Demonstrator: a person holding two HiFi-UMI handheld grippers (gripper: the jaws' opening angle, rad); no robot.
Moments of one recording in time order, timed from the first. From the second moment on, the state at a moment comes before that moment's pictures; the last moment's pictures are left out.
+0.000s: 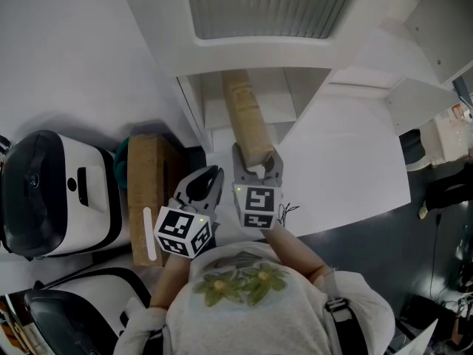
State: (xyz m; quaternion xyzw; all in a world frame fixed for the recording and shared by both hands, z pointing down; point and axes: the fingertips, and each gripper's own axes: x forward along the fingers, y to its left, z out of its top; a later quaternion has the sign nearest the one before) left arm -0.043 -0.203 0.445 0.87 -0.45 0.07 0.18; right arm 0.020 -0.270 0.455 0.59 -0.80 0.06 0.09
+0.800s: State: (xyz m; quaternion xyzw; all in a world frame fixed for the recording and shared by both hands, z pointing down) left arm -0.047 -0.212 0.455 0.87 -0.45 0.07 0.19; right arm 0.011 -0.301 0.457 0.60 -0.79 0.06 0.09
